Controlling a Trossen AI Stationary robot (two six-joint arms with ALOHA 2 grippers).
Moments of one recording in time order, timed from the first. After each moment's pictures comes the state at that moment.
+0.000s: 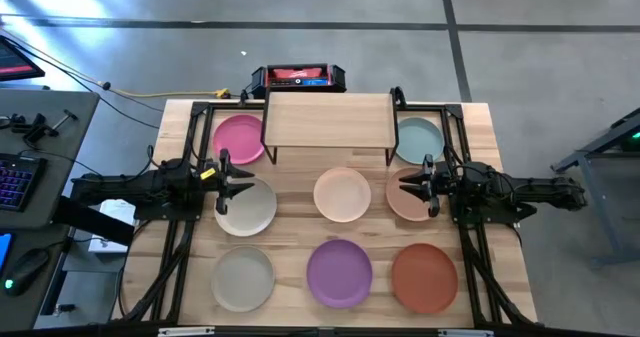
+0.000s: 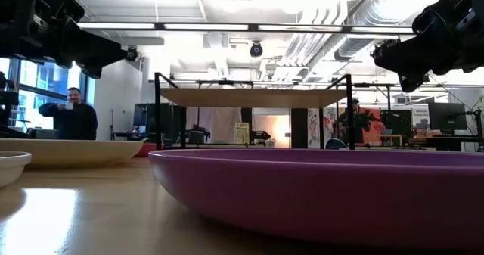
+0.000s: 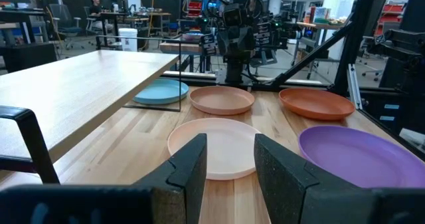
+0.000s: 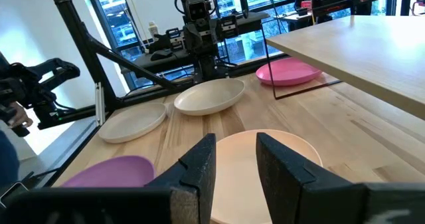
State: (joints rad) left arm 0.04 0.05 0.01 0.01 -0.04 -0.03; right arm -0.03 0.06 0.02 0.00 0.00 0.25
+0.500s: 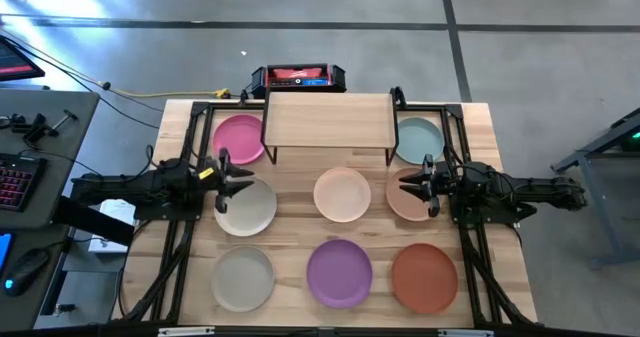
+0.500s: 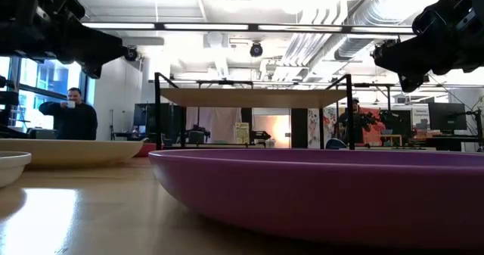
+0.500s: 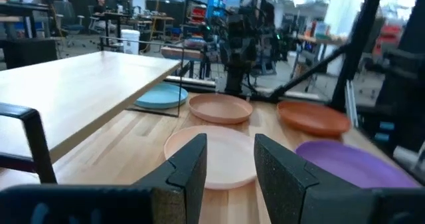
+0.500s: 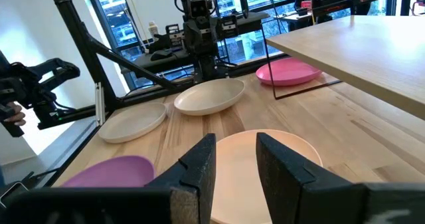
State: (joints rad) left arm 0.04 0.05 0.01 0.05 -0.06 -0.12; right arm -0.03 0.06 0.02 0.00 0.00 0.25
